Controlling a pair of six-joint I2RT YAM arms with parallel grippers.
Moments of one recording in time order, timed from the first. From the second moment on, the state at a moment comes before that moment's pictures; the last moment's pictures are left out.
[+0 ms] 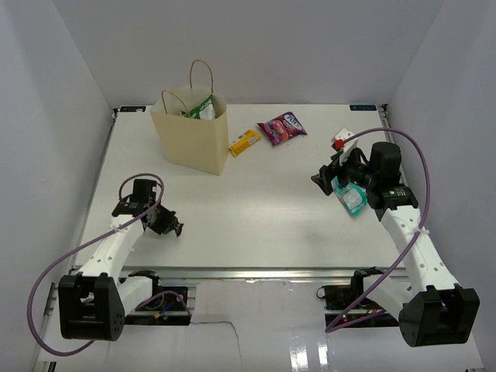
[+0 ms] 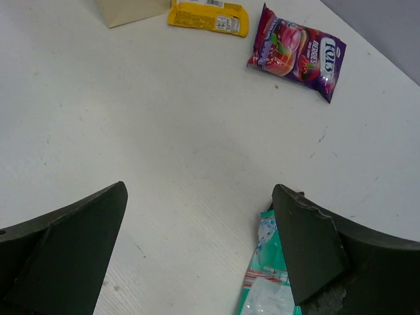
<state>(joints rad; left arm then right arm) -0.05 1.11 0.61 -0.75 -0.04 -1.07 0.12 1.02 0.87 -0.26 -0.62 -0.41</state>
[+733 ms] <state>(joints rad) -0.15 1.41 1.55 -0.01 0.45 -0.83 0.07 0.99 0.83 -0.30 -0.62 -0.42</state>
